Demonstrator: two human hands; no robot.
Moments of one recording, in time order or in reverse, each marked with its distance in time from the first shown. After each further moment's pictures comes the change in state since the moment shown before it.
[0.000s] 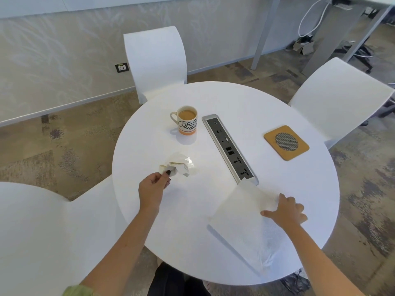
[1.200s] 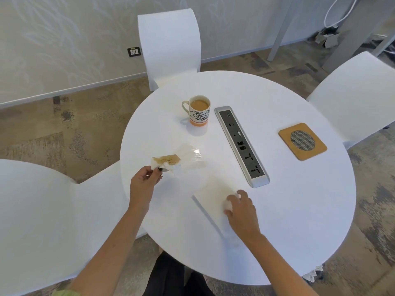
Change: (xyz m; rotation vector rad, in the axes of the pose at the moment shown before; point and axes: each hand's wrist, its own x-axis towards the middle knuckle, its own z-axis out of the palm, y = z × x) left_hand 0.008 -0.011 -0.043 -0.074 -0.024 0.011; right_hand -0.066 -0.094 0.056 0.110 0.175 -0.656
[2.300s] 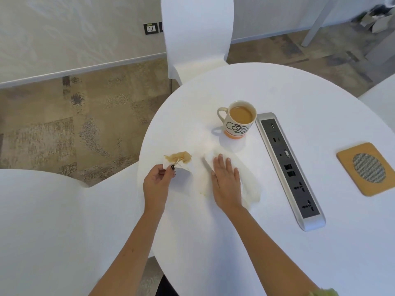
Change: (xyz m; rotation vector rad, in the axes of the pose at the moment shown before) left_hand 0.127 -0.018 -0.009 0.010 0.126 -0.013; right_hand 0.188 -0.140 0.042 0.138 -0.065 -0.142
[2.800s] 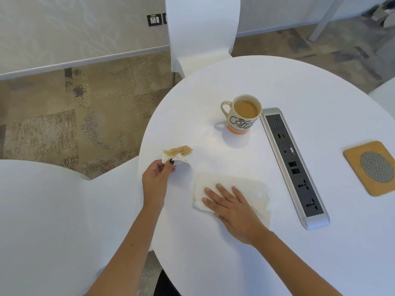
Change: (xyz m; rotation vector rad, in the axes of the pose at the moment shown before) left_hand 0.004 -0.006 -0.001 -0.111 0.012 -0.018; right_hand -0.068 0.053 -0.002 -0.304 -0.210 -0.565
